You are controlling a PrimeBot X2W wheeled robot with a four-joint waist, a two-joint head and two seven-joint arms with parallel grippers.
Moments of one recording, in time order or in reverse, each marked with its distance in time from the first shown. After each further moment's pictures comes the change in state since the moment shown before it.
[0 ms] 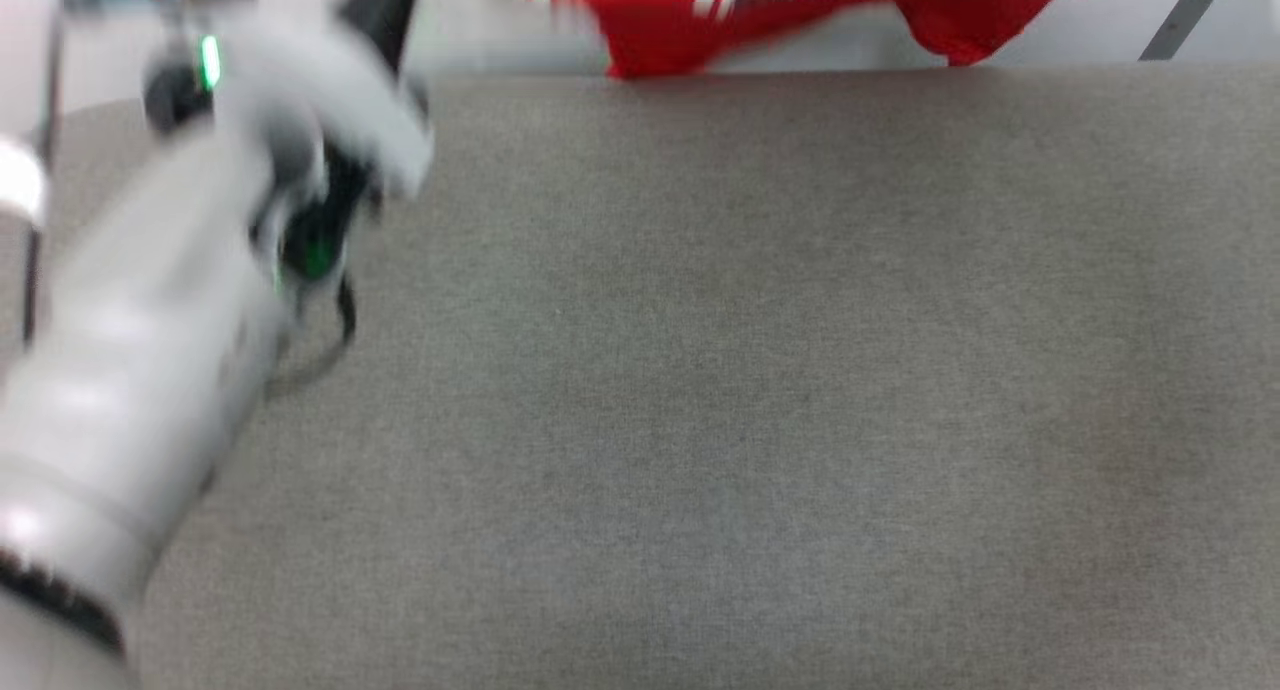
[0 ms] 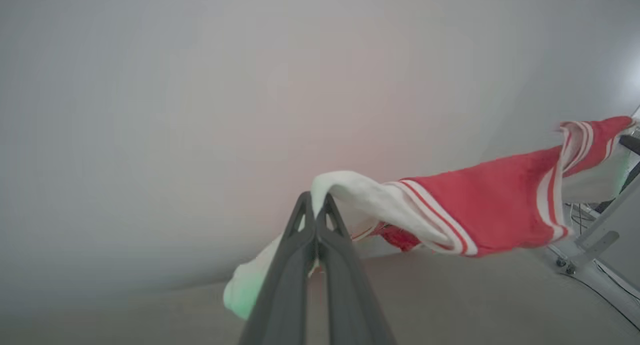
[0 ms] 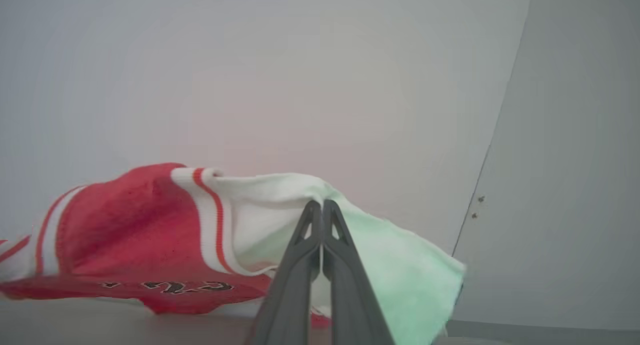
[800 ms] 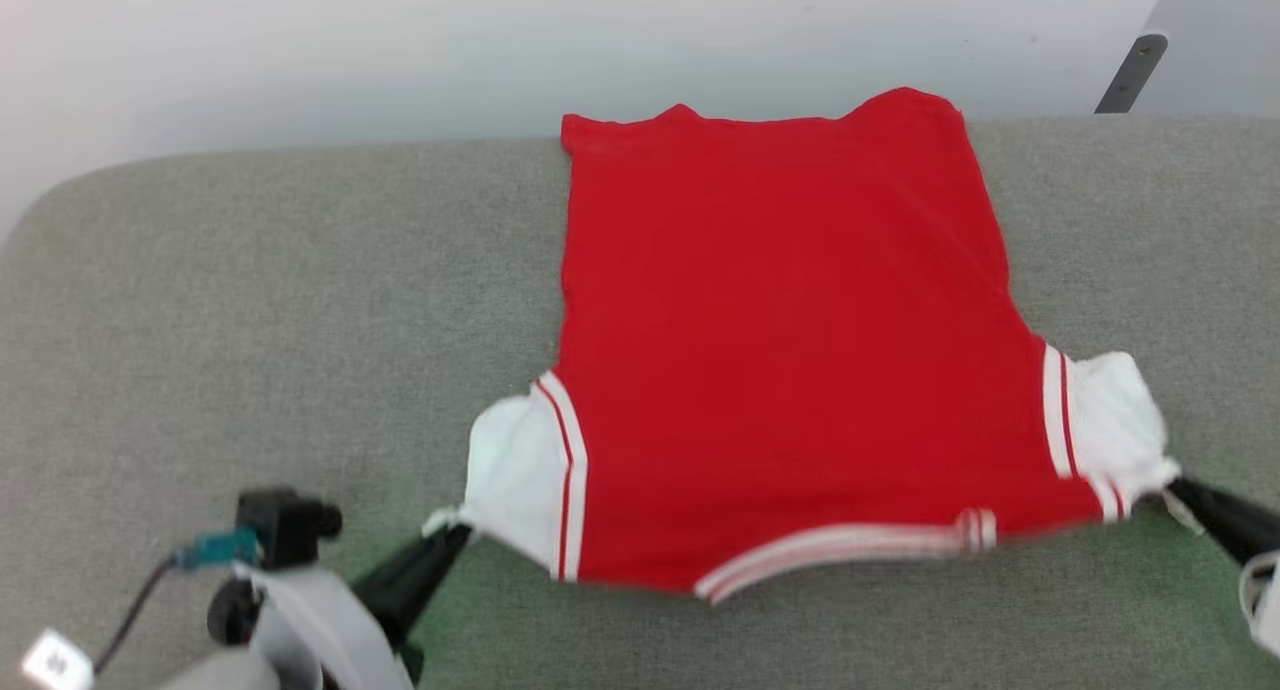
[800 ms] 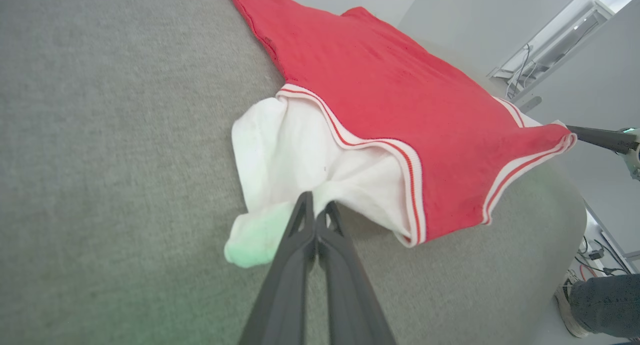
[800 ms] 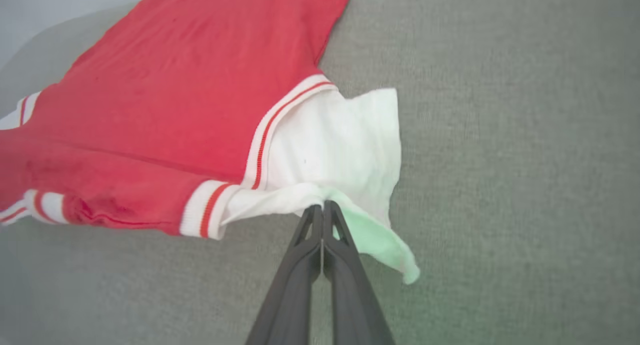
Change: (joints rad) left arm 0.792 0.328 -0.013 -0.588 0.069 0.000 -0.014; right arm 0.915 -0.479 0.065 -0.771 0.266 0.000 0.151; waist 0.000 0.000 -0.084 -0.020
